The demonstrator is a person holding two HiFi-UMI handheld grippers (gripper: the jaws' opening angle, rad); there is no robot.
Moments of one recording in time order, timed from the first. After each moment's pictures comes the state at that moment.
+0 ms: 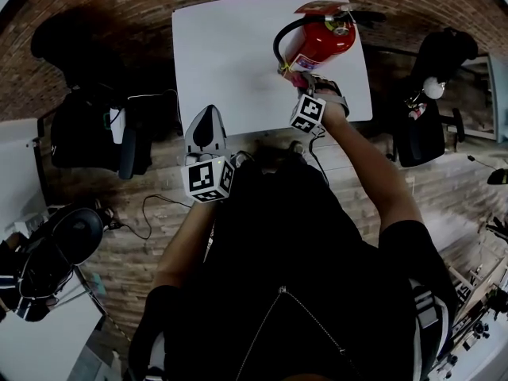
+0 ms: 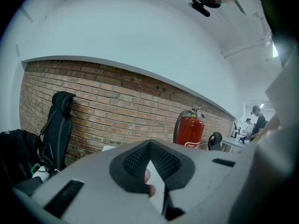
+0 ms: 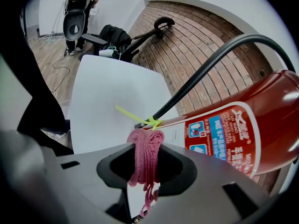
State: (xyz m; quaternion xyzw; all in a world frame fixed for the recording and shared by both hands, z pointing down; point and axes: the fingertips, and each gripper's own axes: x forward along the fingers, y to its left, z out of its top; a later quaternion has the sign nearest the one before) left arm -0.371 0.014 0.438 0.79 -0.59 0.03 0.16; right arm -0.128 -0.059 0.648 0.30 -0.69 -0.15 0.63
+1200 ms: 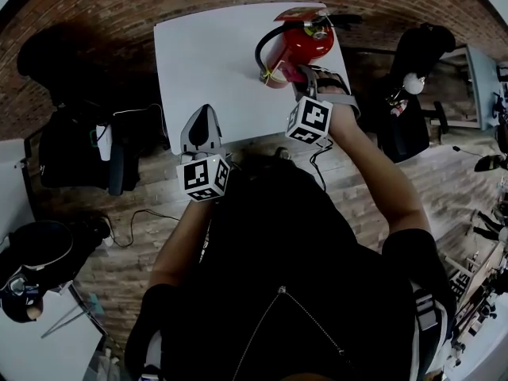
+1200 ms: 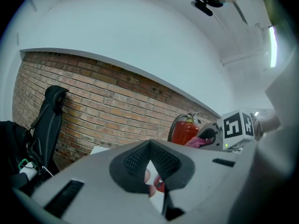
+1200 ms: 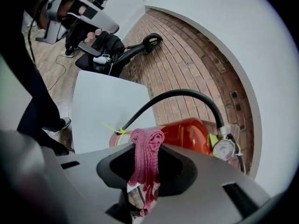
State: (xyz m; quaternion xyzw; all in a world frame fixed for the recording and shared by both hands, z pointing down) left arm -0.347 -0.005 0.432 0.81 -0.56 0.00 0.17; right arm -0.133 -0.060 0.482 0.34 -0.68 -0.21 0.62
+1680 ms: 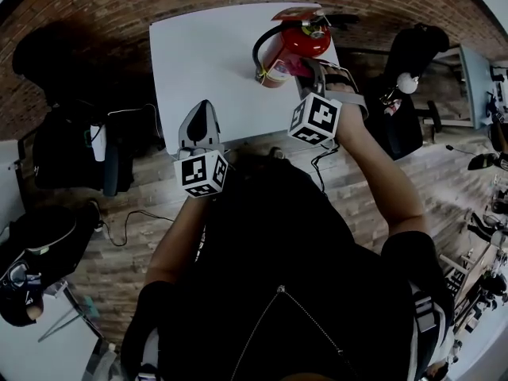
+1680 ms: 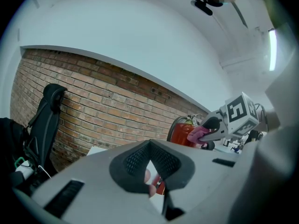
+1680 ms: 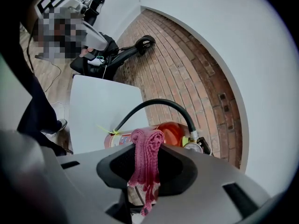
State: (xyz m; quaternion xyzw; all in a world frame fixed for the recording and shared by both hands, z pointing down) left arm -0.344 -0.010 0.430 0.82 -0.55 -0.02 0.17; right arm -0.131 -0.060 0.430 0.37 -0.66 -0.21 0.62
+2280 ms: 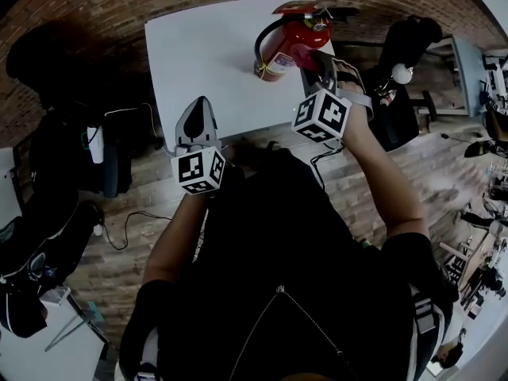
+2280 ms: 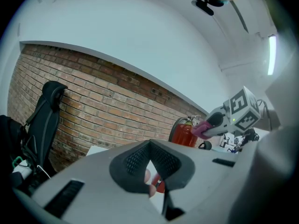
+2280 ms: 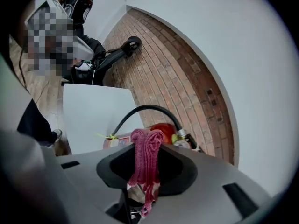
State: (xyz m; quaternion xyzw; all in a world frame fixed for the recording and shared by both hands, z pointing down) left arm -0.365 -0.007 0.430 0.82 -0.54 -0.02 0.18; right arm -0.137 -0.049 0.396 0.43 -0.65 -0.19 0.59
